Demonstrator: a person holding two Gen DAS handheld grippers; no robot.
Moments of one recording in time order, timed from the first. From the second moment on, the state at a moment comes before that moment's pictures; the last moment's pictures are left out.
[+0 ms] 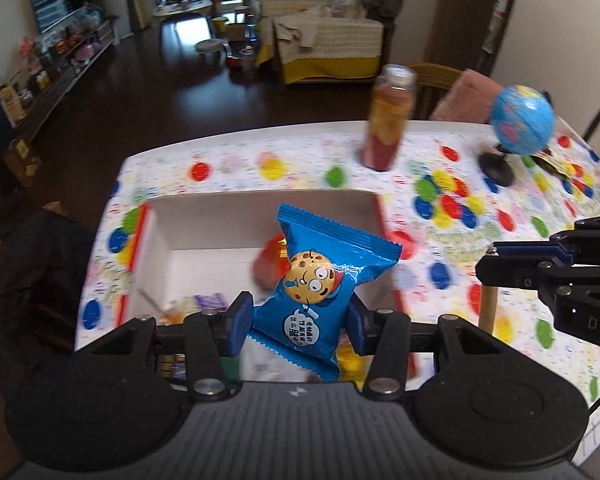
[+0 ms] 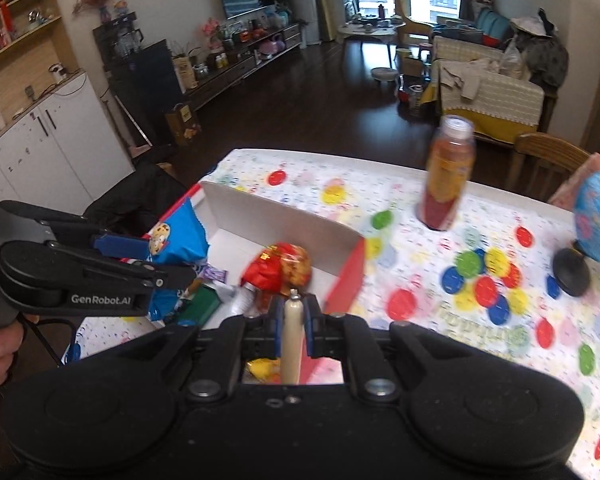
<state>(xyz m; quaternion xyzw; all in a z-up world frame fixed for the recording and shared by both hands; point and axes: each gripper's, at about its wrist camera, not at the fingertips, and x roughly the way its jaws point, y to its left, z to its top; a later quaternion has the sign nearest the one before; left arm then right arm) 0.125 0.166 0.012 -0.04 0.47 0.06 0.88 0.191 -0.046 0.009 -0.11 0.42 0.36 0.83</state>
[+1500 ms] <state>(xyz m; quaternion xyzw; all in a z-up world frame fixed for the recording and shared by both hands) 0.154 0.247 -0.137 -0.04 0.58 0.03 0.81 0.208 0.066 -0.116 -0.15 0.54 0.27 0.78</state>
